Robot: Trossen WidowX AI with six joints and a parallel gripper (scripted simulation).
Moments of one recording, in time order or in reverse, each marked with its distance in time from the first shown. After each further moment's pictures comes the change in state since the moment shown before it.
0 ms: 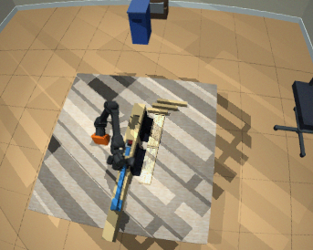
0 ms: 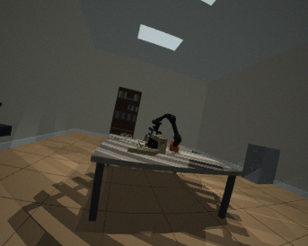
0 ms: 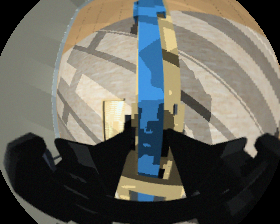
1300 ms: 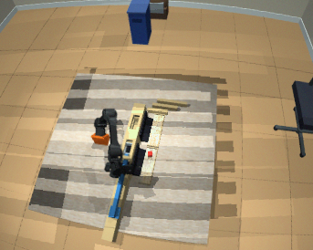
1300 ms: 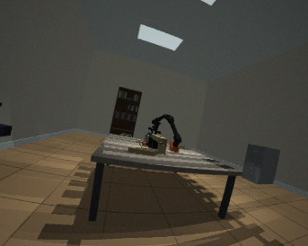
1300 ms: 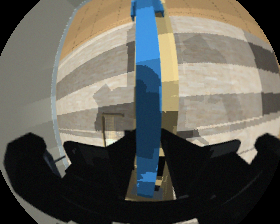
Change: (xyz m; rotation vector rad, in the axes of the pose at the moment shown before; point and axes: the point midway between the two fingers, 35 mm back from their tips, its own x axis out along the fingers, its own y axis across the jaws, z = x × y) arm 0.009 -0.004 0.050 0.008 0.010 -0.007
